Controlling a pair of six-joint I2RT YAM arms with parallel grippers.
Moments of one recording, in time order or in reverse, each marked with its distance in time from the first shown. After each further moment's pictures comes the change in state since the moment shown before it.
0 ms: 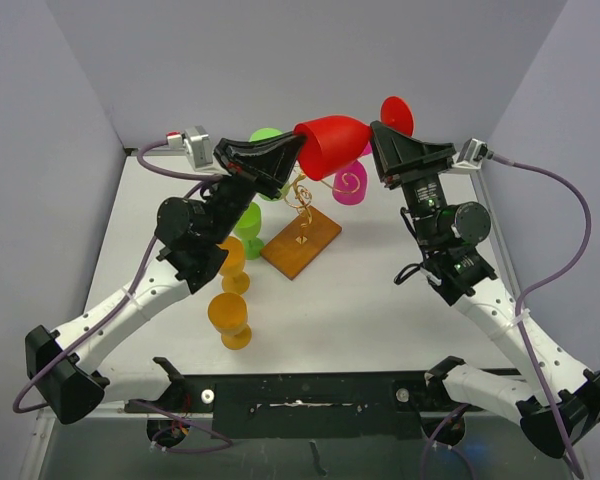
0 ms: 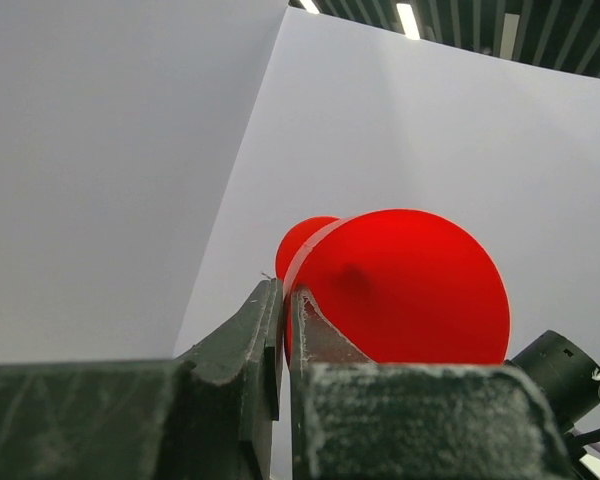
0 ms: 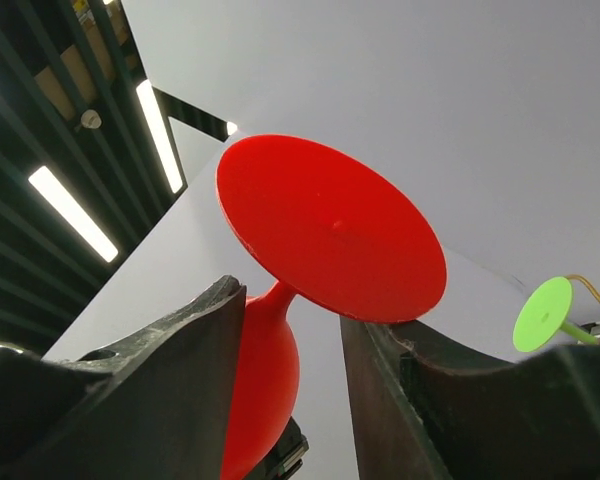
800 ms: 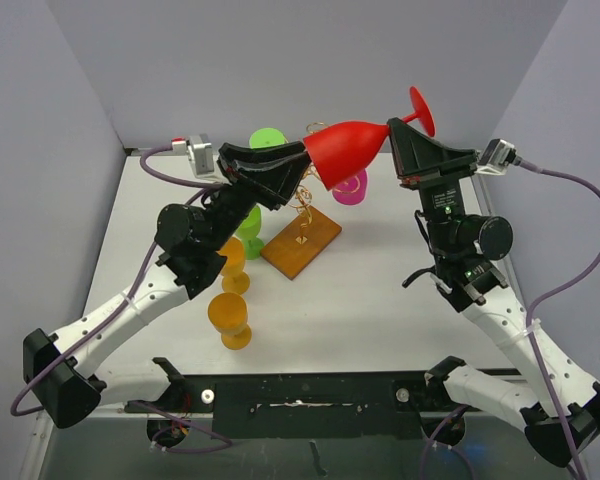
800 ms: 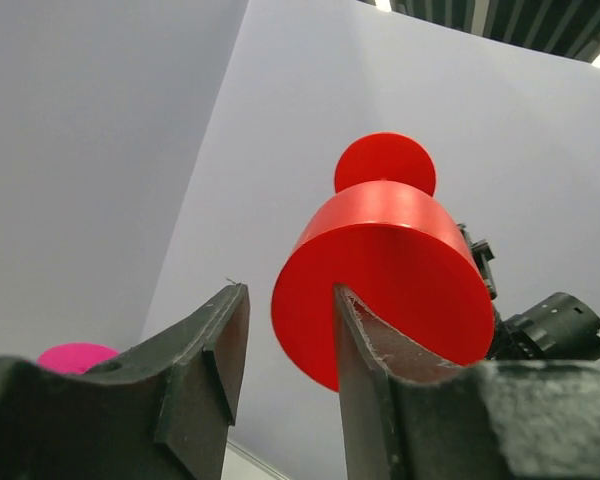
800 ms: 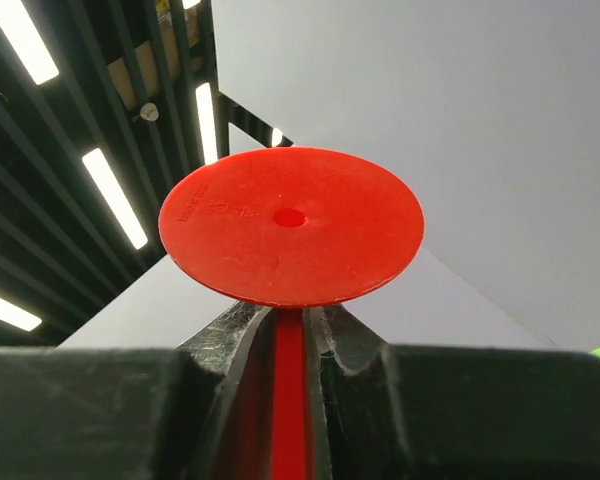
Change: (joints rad) left arm -0.001 -0.019 -0.055 0.019 0.069 -0.049; right arm 0.008 -0.042 0.012 0.112 -0.025 -0.085
